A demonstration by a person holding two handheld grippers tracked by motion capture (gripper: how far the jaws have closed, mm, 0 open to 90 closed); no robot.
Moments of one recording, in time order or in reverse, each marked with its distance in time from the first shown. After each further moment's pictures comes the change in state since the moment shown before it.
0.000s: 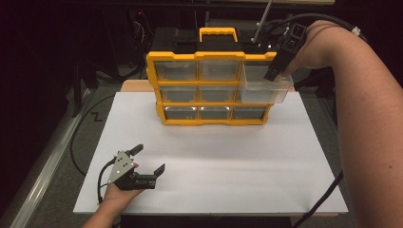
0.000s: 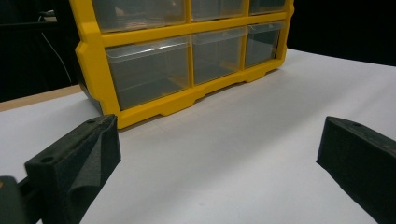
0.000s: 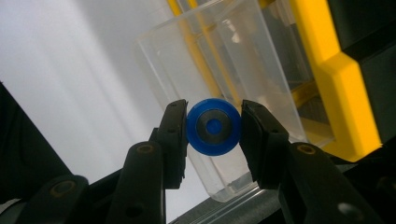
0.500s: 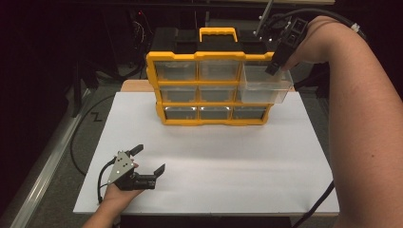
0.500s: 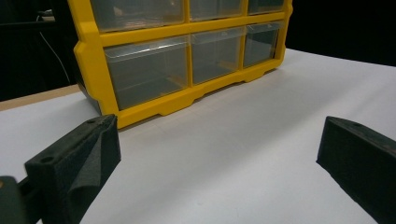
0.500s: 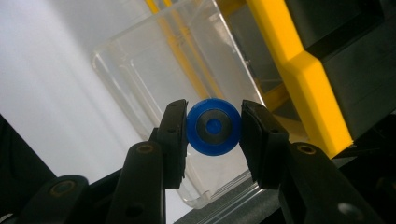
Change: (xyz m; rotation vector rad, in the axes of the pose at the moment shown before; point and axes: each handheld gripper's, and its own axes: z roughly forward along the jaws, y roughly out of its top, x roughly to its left) left arm 0.000 0.000 0.000 0.001 -0.004 -0.002; right arm -0.016 0.001 0.003 -0.006 -0.020 0.061
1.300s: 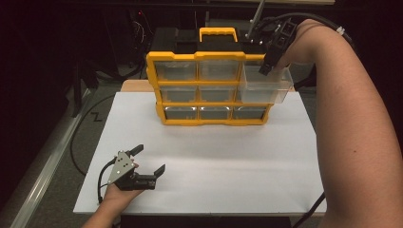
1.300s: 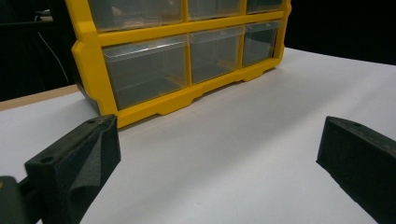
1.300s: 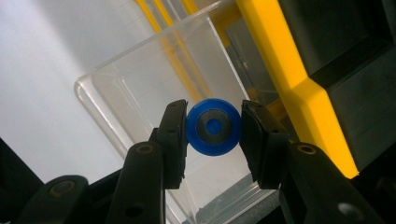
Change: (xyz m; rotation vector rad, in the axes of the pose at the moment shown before) left arm 0.000 0.000 0.000 -0.001 -0.002 0.004; right arm 0.001 0.015 0.014 0.008 -0.018 -0.004
